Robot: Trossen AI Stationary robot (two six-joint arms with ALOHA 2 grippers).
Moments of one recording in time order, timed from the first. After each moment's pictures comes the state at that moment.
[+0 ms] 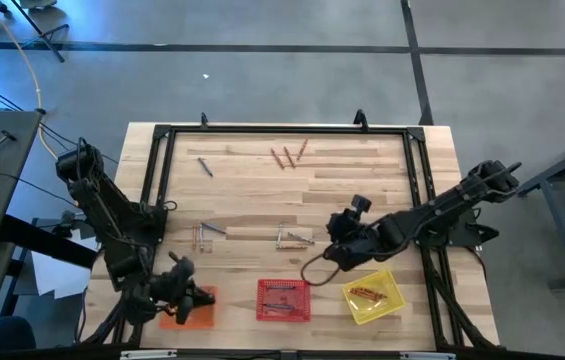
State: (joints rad) left arm -1.09 1.30 0.69 -0.17 -0.69 -1.65; right arm 0.43 1.50 1.12 -0.81 0.75 0.63
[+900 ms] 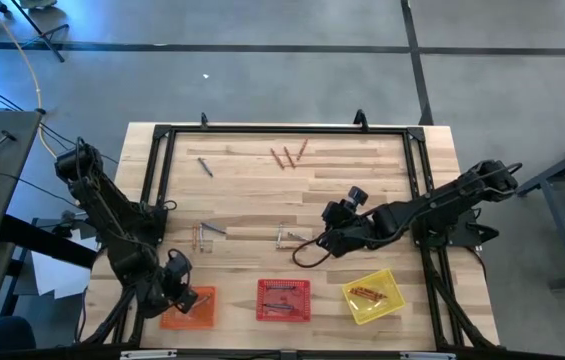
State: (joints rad) left arm -1.03 1.30 0.69 -0.51 -0.22 -2.02; right arm 0.35 1.50 1.12 -0.76 0.72 0.62
